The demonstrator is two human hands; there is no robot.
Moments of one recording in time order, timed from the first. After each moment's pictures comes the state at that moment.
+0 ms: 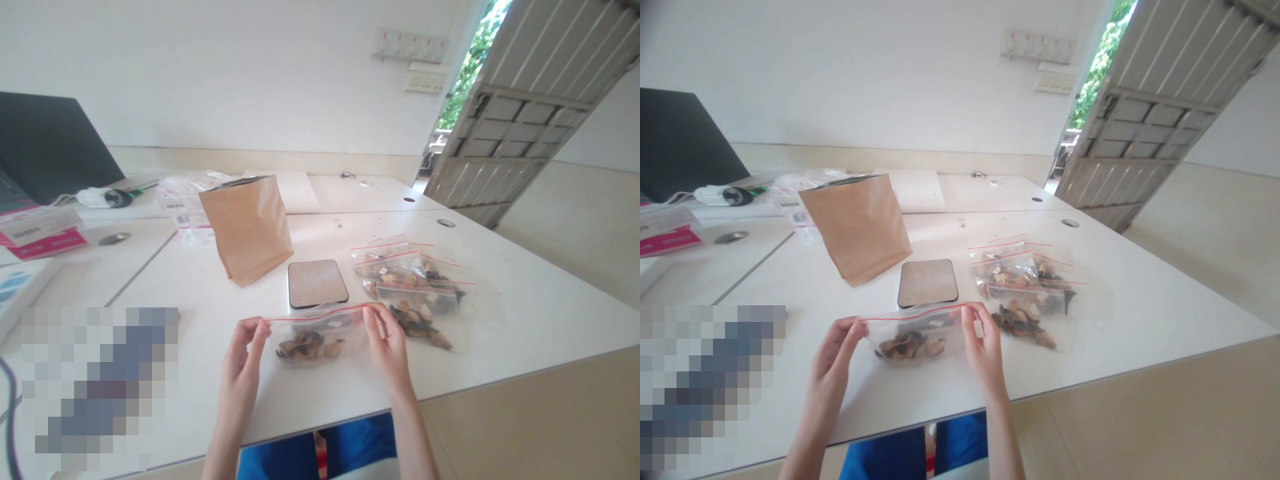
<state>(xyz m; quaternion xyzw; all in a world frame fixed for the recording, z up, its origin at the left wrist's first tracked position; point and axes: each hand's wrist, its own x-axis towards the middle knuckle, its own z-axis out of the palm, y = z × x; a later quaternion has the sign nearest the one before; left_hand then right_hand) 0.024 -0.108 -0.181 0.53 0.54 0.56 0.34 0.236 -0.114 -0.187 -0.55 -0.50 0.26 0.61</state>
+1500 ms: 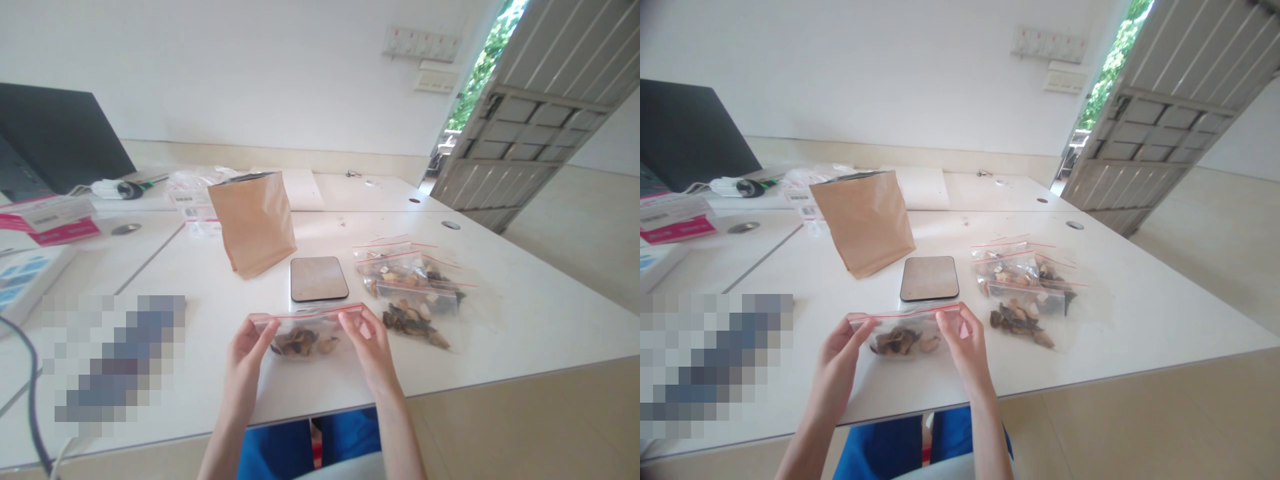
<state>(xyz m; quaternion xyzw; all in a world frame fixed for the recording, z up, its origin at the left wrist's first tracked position) 0.031 -0.114 -0.185 0.44 0.49 0.59 0.47 0.213 -0.119 -0.176 -0.52 -0.46 0.40 0.60</state>
